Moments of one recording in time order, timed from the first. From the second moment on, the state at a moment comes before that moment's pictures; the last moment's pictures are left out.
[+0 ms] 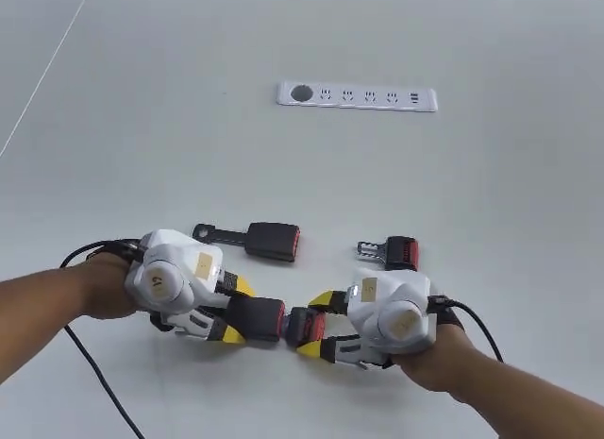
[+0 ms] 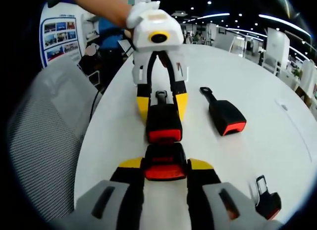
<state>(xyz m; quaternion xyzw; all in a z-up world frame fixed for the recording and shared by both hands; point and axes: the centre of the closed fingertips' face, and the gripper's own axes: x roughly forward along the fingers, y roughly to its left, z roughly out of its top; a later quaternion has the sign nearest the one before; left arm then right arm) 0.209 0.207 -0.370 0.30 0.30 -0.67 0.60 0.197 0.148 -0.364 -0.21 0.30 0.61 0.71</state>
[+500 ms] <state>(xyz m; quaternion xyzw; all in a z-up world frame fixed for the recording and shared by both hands) 0.208 0.207 -0.370 0.30 0.31 -0.67 0.60 0.198 0.147 -0.364 -0.21 0.30 0.61 0.71</state>
